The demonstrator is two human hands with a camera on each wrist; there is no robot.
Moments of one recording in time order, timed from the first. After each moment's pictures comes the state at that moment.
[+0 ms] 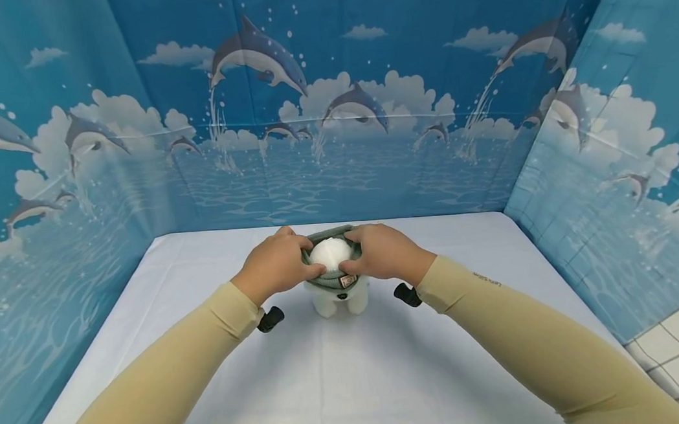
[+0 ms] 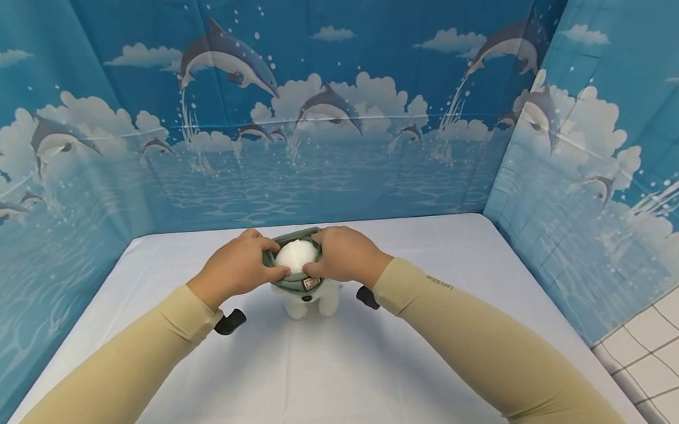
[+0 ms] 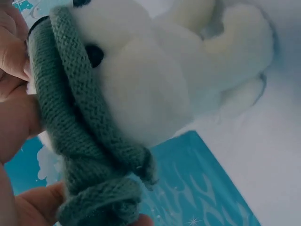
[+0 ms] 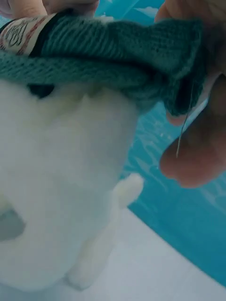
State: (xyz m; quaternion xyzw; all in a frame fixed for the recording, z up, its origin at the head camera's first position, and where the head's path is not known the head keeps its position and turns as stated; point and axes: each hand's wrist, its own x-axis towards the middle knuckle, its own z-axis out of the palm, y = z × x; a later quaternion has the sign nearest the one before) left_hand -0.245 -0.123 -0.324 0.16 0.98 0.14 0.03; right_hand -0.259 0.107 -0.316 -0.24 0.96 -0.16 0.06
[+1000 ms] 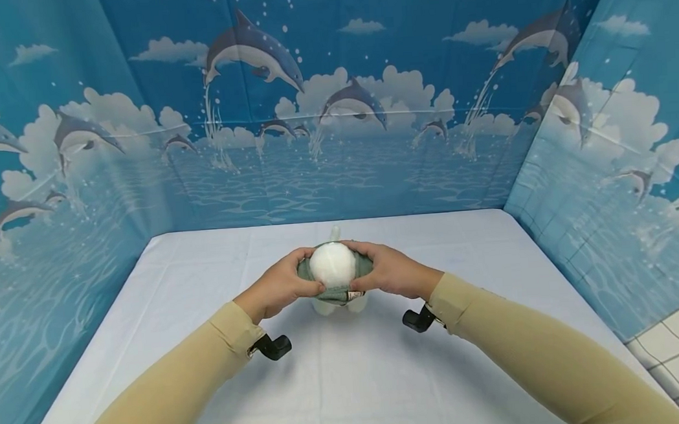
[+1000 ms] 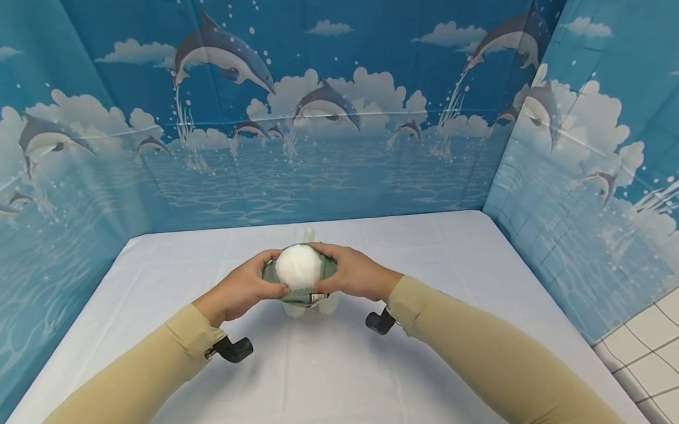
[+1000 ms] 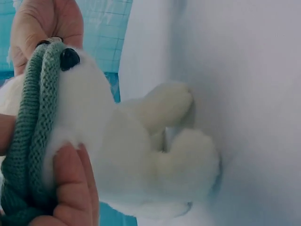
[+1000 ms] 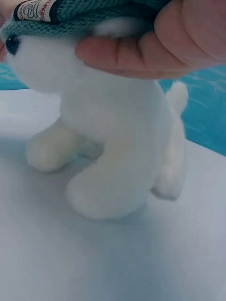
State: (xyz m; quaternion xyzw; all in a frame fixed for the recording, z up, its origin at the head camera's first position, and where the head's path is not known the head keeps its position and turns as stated) left_hand -0.256 -0.128 -0.384 0.09 0.77 0.59 0.22; right_hand -0.269 0.131 -0.376 -0.20 0.81 -0.51 0.23
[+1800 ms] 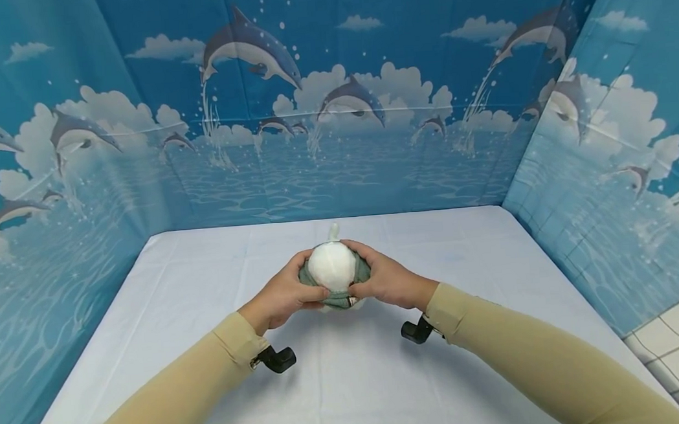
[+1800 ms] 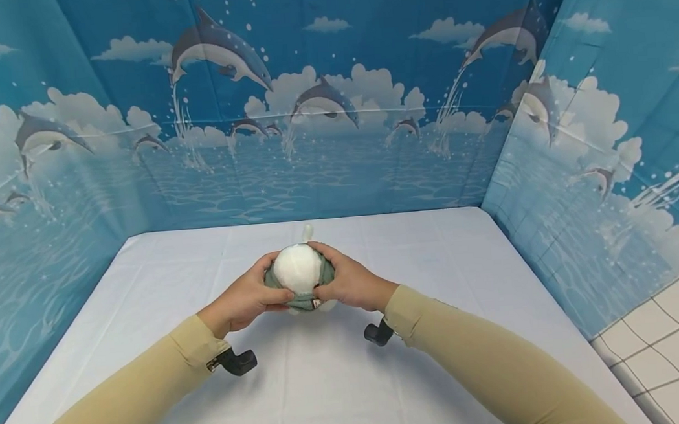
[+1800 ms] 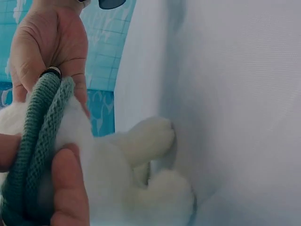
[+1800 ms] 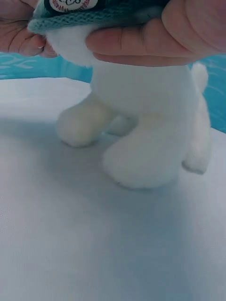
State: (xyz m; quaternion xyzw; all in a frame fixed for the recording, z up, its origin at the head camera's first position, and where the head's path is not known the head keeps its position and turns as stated) left_hand -0.242 -0.119 -0.401 0.08 0.72 0.66 0.22; right_hand -0.256 0.126 -0.394 -0.19 0.77 -0.57 0.23
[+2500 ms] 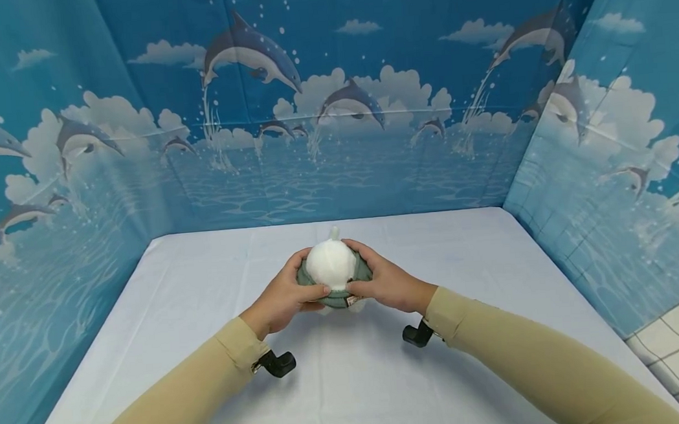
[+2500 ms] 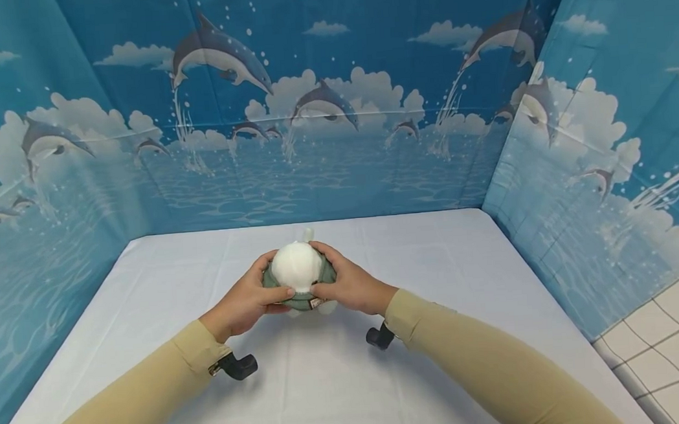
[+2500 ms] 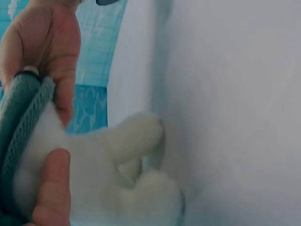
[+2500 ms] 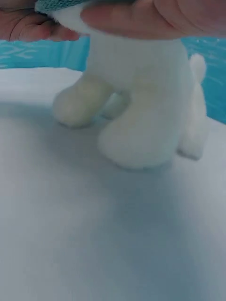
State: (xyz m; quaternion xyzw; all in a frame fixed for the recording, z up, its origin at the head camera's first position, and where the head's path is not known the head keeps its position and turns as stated) left_hand -0.242 -0.118 -0.409 0.08 0.70 0.68 0.20; right_hand -0.254 0.127 -0.401 -0.23 0.77 -0.56 0.21
